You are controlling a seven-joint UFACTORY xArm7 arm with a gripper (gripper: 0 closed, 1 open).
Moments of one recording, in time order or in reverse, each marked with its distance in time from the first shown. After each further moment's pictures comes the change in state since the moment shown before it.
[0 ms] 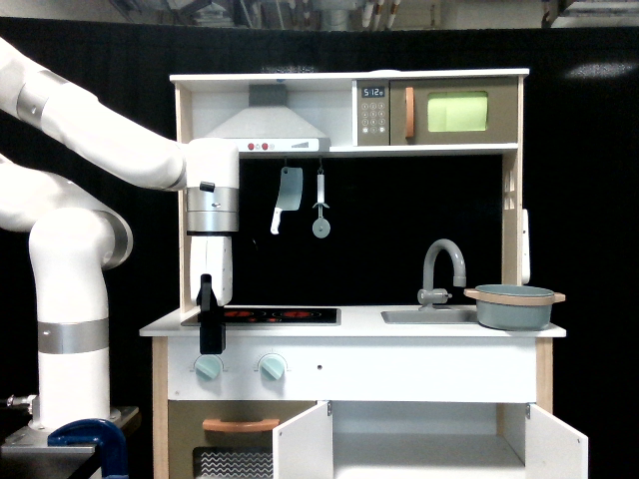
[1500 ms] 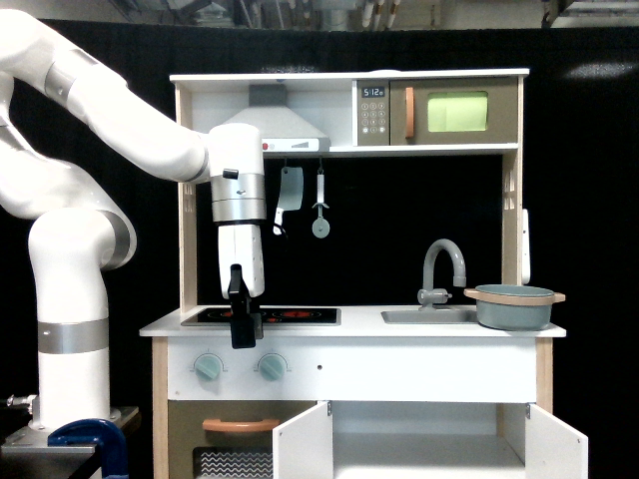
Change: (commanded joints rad) arm -0.087 0.267 -0.097 0.148 -0.111 -0.209 -0.080
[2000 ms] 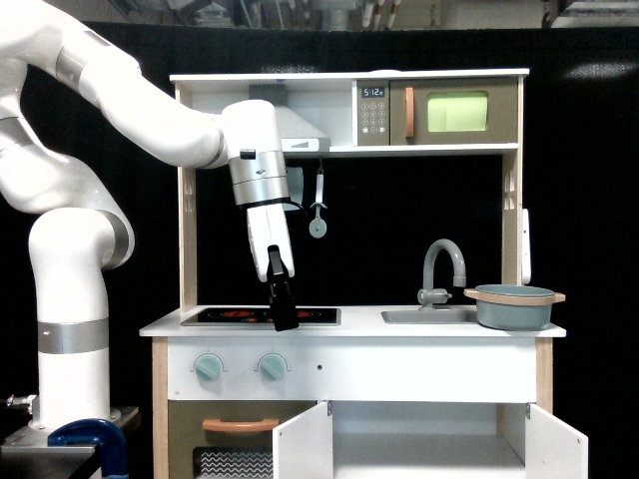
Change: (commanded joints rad) arm 0.074 0.083 -0.138 0.115 0.040 -0.064 -0.229
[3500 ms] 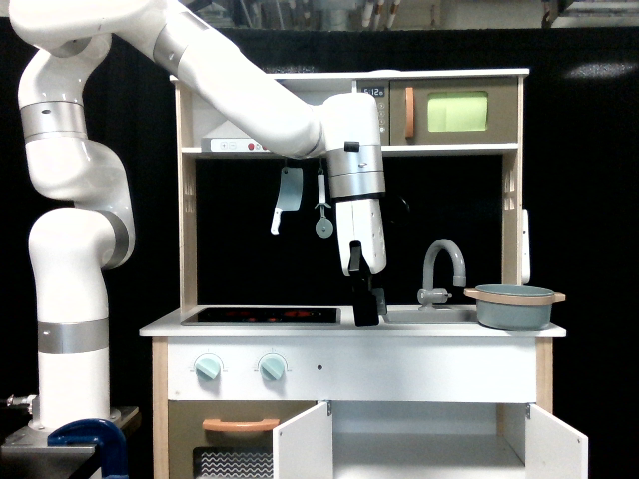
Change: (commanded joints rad) arm -0.036 0.482 0.104 0.426 -0.021 0.003 0.515
